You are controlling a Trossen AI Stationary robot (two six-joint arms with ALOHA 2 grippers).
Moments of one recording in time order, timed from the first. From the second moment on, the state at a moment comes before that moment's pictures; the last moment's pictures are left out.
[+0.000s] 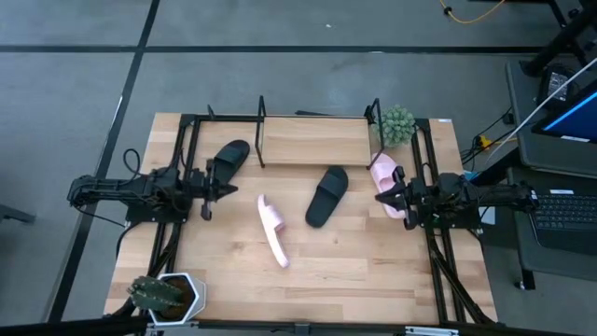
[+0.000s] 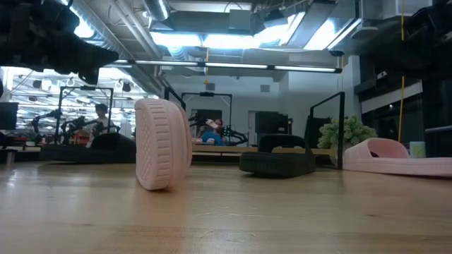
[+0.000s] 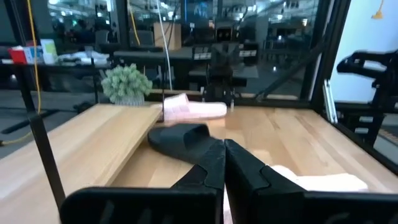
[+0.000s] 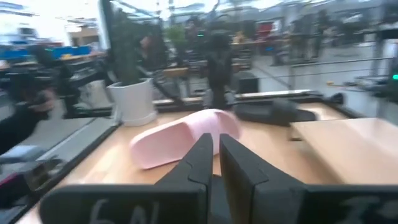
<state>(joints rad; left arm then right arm) 0.02 0.06 0.02 0.06 -0.06 -0.05 0.05 0.00 0.01 0.06 0.00 0.10</state>
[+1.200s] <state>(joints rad) 0.05 0.27 0.13 0.21 -0.09 -0.01 0.05 0.35 0.31 -0.05 0.10 -0.06</state>
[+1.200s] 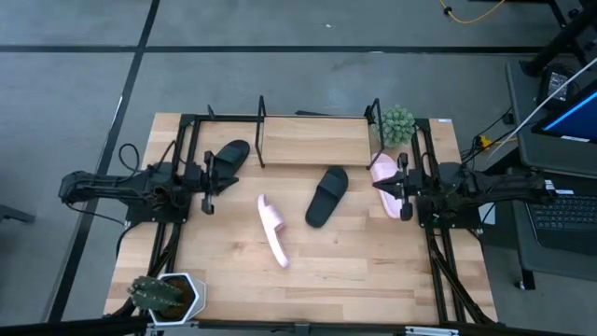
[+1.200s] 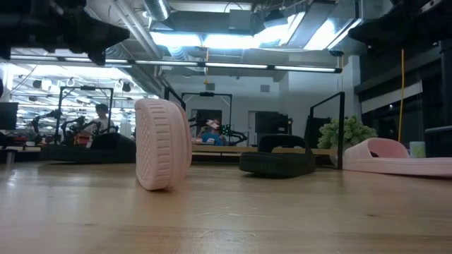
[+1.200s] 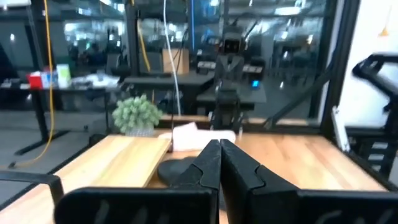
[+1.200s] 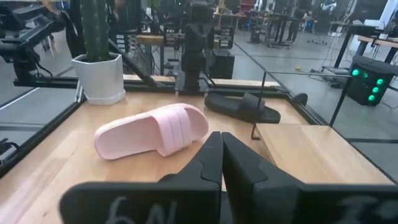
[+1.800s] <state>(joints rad) 0.09 0.58 0.23 0.28 0.13 0.01 0.05 0.38 0.31 -0.12 0.03 0.08</state>
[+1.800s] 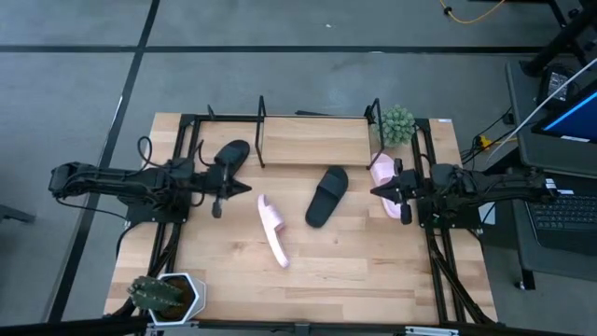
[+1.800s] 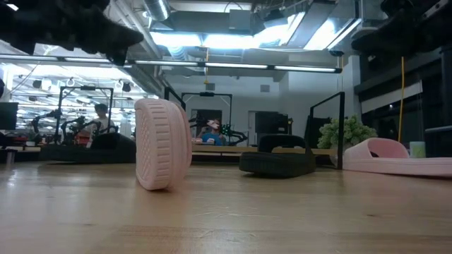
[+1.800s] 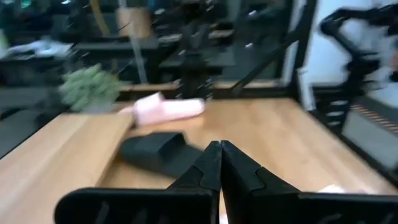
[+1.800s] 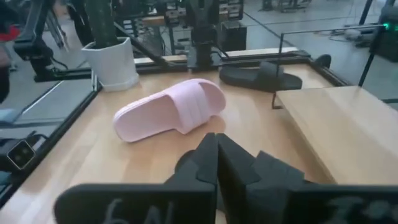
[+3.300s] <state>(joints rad) 0.09 0.58 0.23 0.27 -0.02 0.14 0.06 0.99 0.99 -1.32 0.24 0.50</state>
